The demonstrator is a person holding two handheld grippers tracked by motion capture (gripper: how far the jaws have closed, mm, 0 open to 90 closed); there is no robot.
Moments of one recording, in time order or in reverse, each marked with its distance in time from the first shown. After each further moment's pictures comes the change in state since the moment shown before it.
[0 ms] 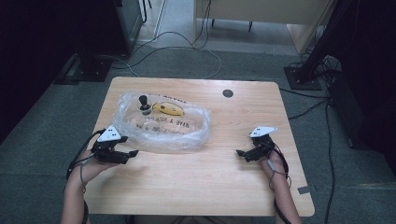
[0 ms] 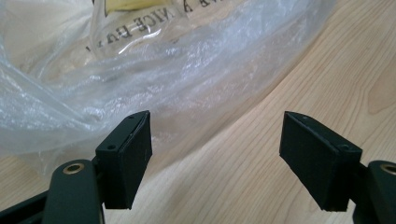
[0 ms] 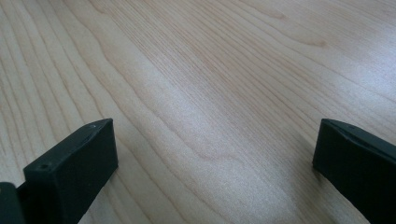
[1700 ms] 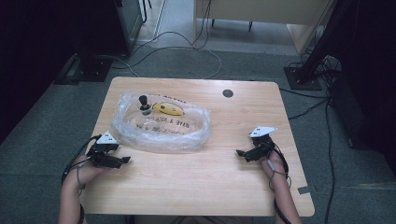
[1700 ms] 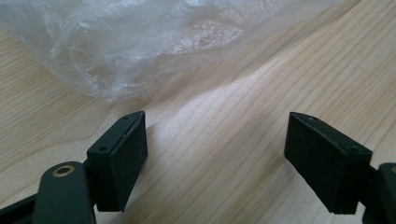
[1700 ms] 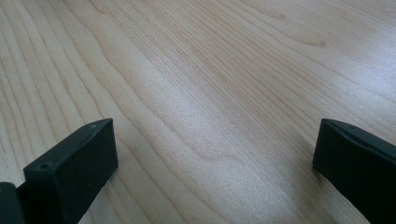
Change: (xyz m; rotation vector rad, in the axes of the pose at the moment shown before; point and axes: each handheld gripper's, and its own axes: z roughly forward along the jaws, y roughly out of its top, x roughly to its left) left arm 0.028 -0.043 0.017 0.126 0.041 -0.082; right arm 0.000 0.000 0.000 0.000 0.000 0.000
